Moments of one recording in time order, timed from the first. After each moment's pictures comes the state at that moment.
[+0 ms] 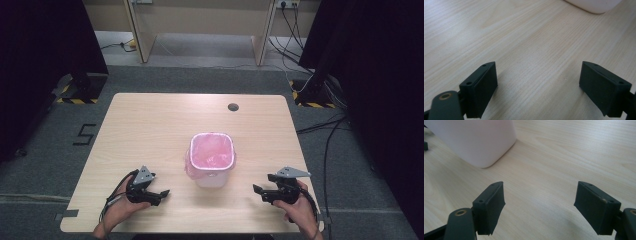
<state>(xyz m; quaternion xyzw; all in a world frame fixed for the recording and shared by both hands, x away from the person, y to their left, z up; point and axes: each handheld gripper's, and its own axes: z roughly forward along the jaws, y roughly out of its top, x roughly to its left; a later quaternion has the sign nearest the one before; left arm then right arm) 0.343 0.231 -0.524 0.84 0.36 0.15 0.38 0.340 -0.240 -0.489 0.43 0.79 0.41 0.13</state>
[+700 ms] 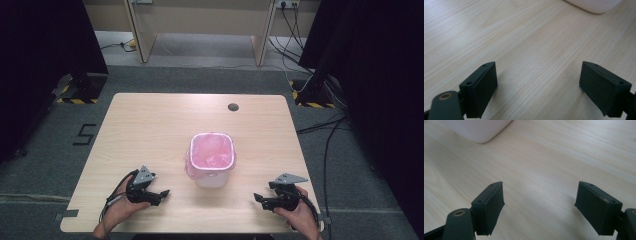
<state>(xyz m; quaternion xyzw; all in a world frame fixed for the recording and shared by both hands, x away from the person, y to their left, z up) 0.342 0.231 -0.524 0.84 0.36 0.15 0.38 0.328 -0.240 -0.501 0.43 0.82 0.36 0.11</state>
